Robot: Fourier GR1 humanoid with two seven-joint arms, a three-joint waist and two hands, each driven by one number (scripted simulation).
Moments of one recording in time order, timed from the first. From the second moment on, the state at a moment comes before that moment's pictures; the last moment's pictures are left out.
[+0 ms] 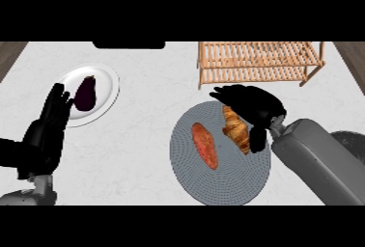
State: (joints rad) left arm -0.06 0.28 -0.04 -1.69 0.11 0.25 0.14; right arm -0.66 -0.45 0.57 -1.37 0.63 0.49 0.19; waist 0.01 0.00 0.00
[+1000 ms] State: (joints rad) left arm -0.08 0.21 0.01 -1.69 0.04 0.21 0.16; right arm -0.58 -0.29 0.43 -1.10 0.93 0.36 -0.08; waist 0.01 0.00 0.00
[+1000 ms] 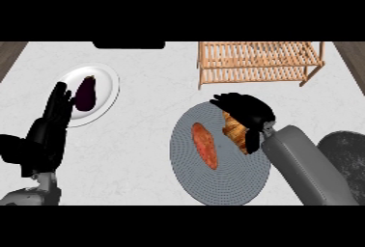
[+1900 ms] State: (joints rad) left arm -0.07 0.18 0.03 -1.71 0.02 0.18 0.18; right arm -0.59 -0.20 0.38 -1.00 1.13 0.25 -0.11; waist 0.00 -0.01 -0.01
